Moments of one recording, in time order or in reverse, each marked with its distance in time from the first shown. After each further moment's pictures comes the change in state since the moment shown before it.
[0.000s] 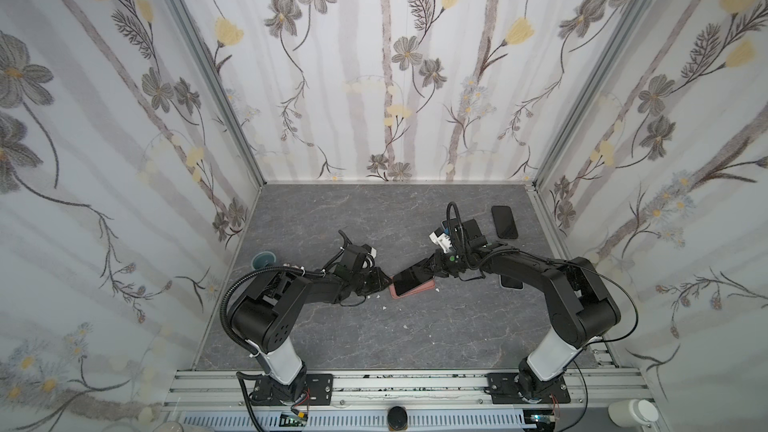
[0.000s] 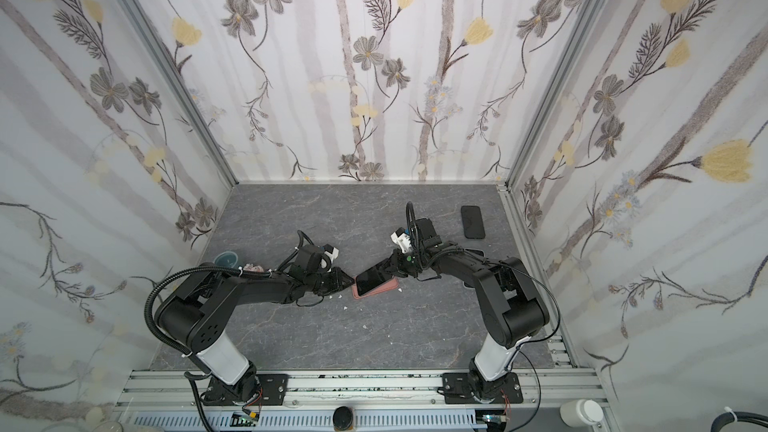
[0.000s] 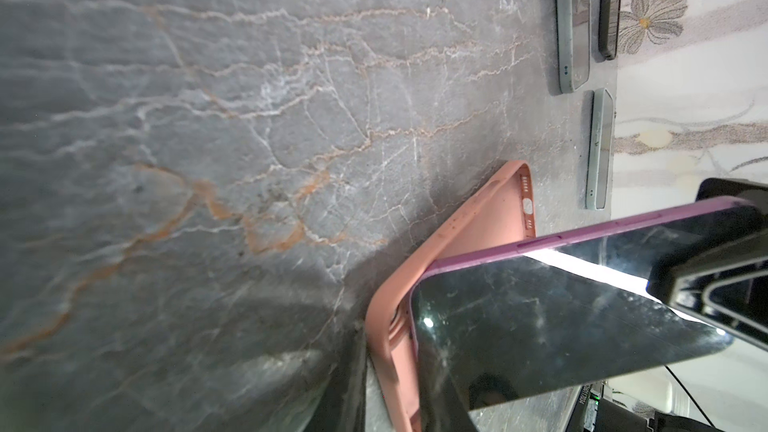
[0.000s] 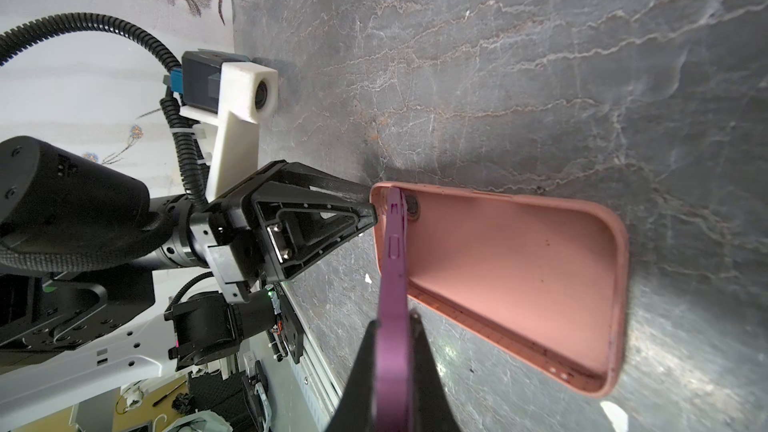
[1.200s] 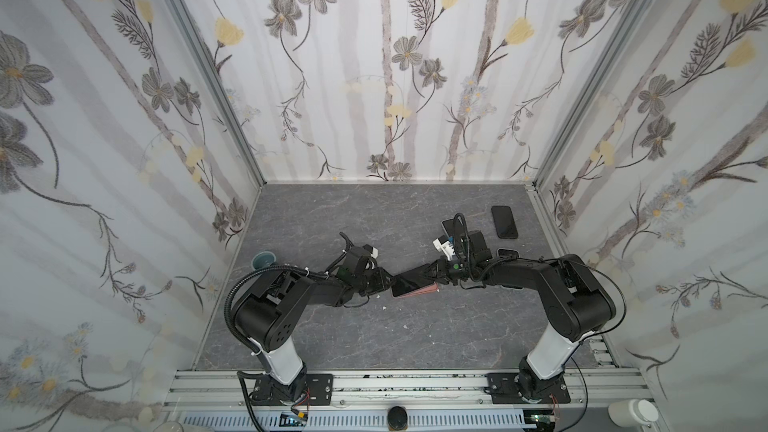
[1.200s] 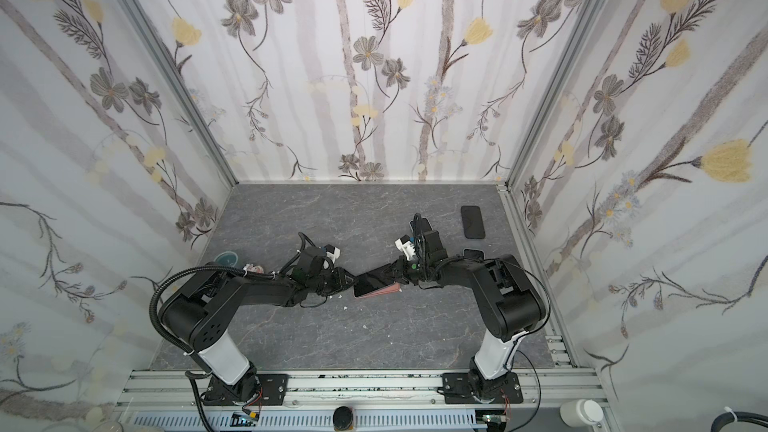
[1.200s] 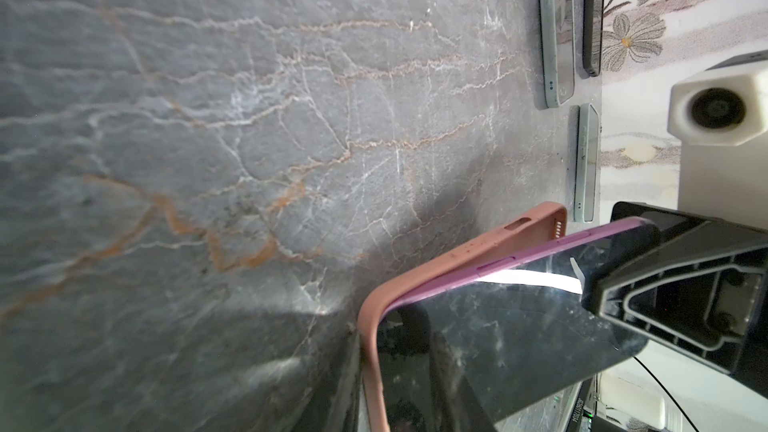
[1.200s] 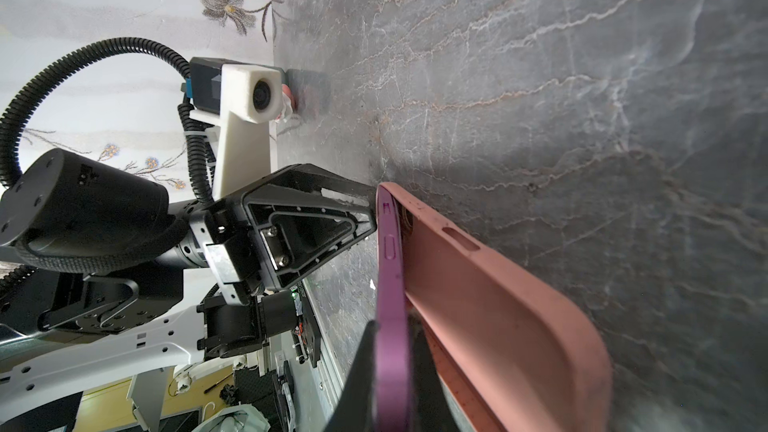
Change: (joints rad) left arm -0.035 0.011 -0.021 0.088 -0.043 -0.056; right arm -0.037 0.042 -0.173 0.314 -0.100 0.092
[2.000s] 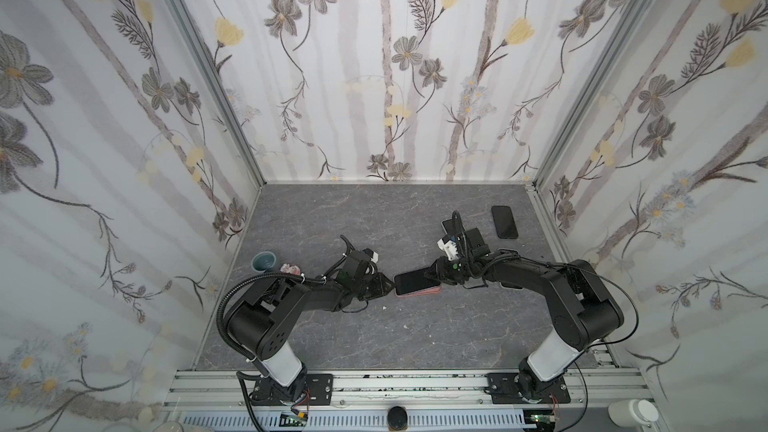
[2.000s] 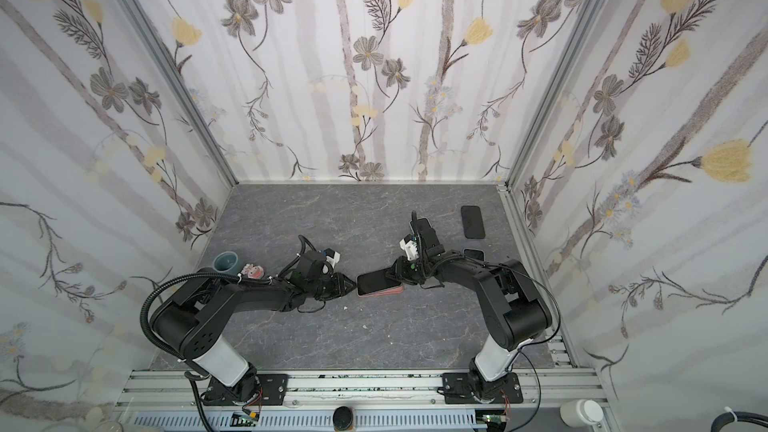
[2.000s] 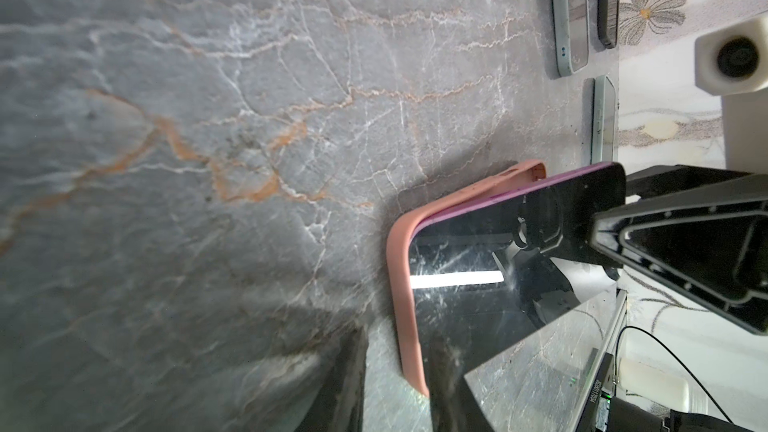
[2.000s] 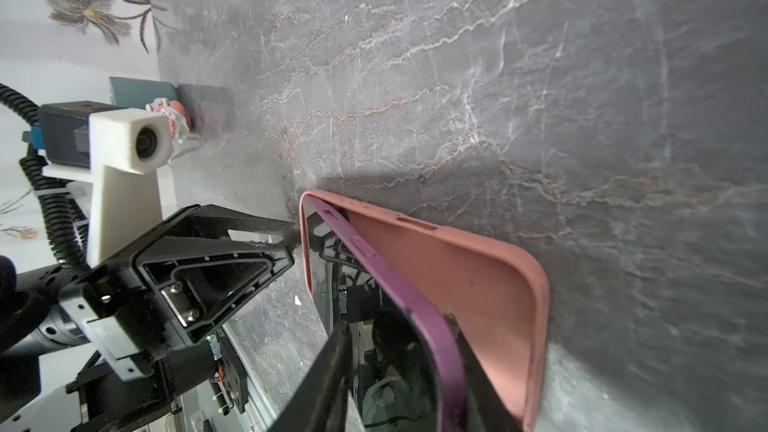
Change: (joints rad) left arm -0.018 -0.056 -0.035 -0.058 -0.020 0.039; right arm 0.033 -0.065 0.083 -0.284 0.288 -0.097
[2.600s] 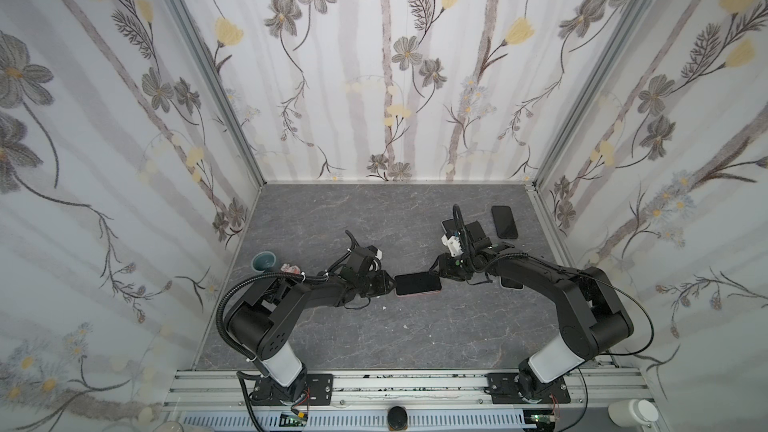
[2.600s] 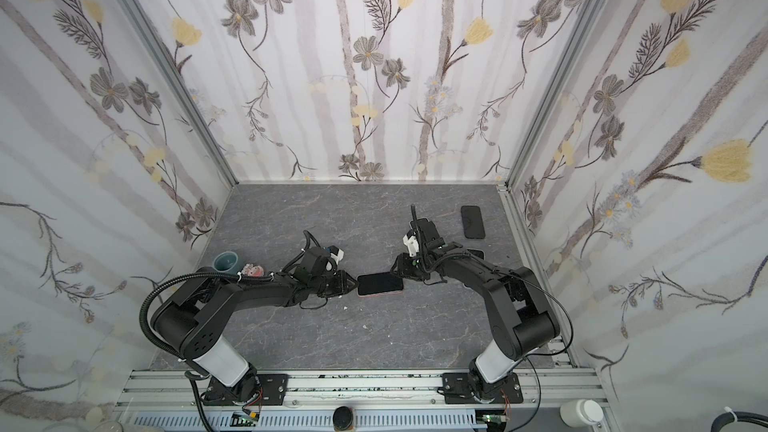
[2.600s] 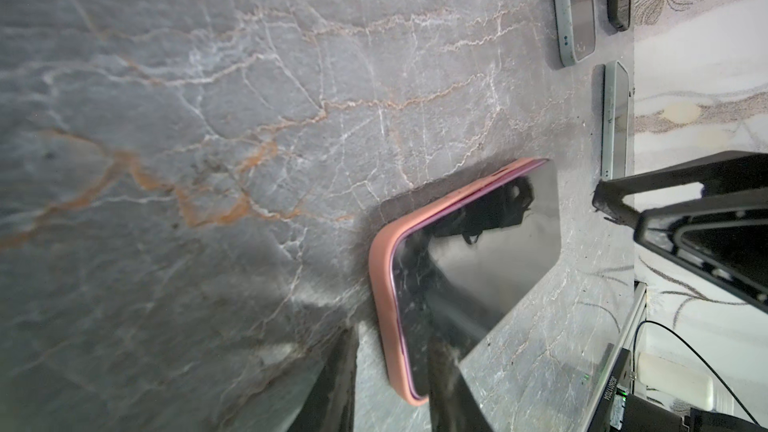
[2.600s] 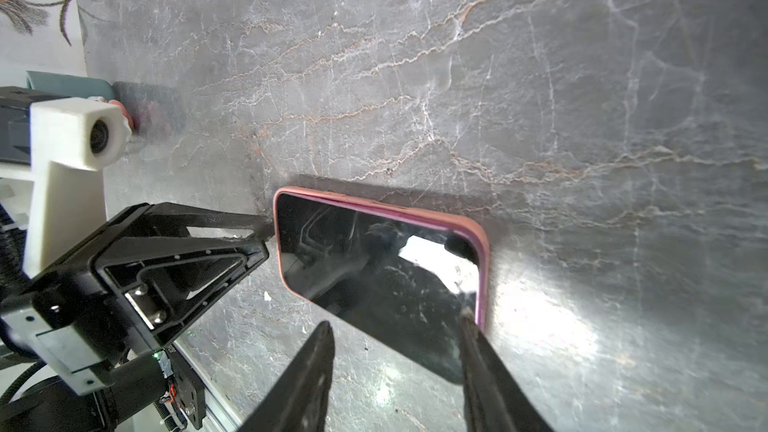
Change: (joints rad) left arm -0.020 0.003 0.079 -0.111 -0.018 0.052; right arm 0.004 -0.064 0.075 -0.208 0.140 -0.077
